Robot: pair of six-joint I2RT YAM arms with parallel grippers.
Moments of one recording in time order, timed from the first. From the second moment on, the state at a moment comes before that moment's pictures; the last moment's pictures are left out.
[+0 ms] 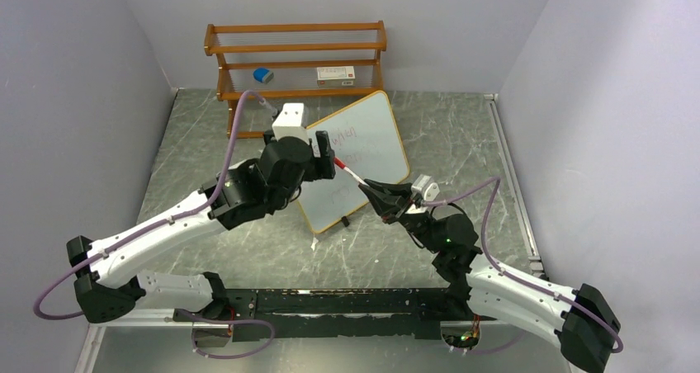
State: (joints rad) left arm -1.06 1.22 1.33 -0.52 -0.73 -0.52; right arm 0.87 0.76 0.28 0.85 -0.03 -0.02
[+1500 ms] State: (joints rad) left arm -1.02 1.15 1.03 -0.25 -0.60 -1.41; right arm 1.00 0.84 0.27 0.93 0.08 -0.16
